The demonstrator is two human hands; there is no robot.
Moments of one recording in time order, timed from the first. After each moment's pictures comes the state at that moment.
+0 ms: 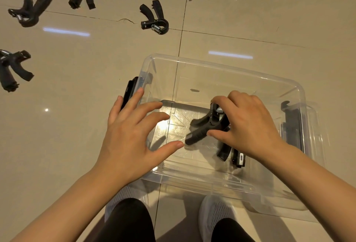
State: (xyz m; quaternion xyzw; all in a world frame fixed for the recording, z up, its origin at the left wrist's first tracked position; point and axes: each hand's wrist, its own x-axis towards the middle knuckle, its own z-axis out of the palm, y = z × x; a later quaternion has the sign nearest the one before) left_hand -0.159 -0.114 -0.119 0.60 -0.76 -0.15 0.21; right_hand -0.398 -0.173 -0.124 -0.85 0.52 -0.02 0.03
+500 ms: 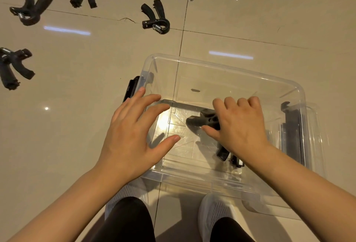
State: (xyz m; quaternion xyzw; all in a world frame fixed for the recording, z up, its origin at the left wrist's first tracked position) left_hand -0.159 -0.114 -0.118 0.60 -0.75 -0.15 0.24; right_hand -0.380 -0.169 -0.137 -0.82 0.57 0.08 -0.09
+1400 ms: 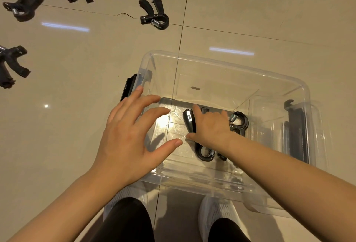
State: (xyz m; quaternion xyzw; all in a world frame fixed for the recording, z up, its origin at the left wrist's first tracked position) left_hand -0.161 -0.114 -0.117 0.60 -0.75 -0.15 0.23; right_hand -0.345 -0.187 -0.195 -0.78 0.57 0.23 0.15
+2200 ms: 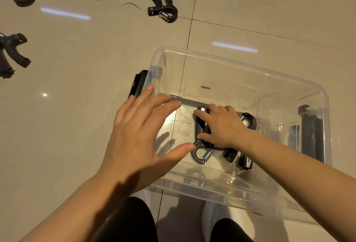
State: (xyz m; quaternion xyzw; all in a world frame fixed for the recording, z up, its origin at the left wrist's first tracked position) left_hand -0.158 -0.115 -0.114 0.61 -0.74 -0.18 0.24; right_hand -0.364 -0.203 -0.202 -0.84 0.47 0.24 0.15
